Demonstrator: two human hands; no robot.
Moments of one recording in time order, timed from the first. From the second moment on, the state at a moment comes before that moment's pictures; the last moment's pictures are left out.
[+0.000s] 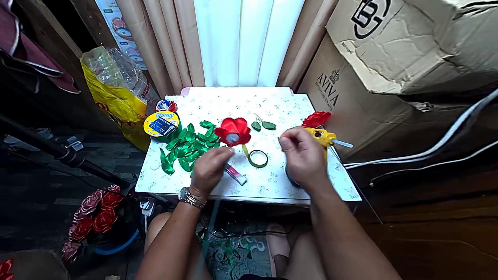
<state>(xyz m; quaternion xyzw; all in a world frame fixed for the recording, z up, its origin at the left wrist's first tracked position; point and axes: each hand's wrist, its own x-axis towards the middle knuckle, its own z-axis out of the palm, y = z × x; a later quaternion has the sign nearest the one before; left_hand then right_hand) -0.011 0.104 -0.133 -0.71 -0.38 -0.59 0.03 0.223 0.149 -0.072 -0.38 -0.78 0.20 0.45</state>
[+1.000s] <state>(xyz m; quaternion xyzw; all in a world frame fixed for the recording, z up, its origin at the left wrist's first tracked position) -0.073 0.058 -0.102 -0.56 -0.39 -0.69 -0.26 0.139 0.150 -0.083 -0.36 -0.86 0.28 0.25</state>
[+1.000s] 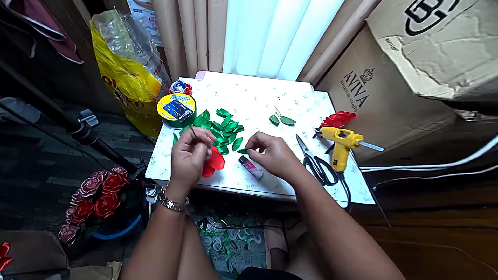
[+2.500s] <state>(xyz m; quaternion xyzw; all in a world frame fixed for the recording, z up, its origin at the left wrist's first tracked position) 0.031 0.086 -0.119 -0.49 -0.50 -0.61 -0.37 0.261 0.128 -0.096 -0.33 -0.72 0.33 0.51</state>
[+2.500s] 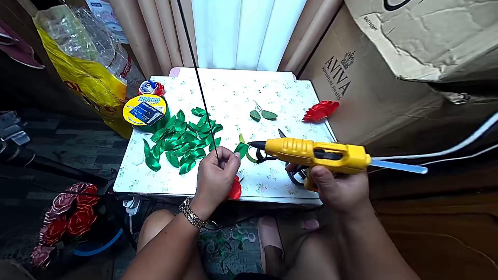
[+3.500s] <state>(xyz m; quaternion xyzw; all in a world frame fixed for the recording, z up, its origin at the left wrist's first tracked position) 0.027 0.088 -0.121 -0.50 -0.48 -0.64 -0.33 0.265 0.134 -0.097 -0.36 -0.80 0.17 0.45</state>
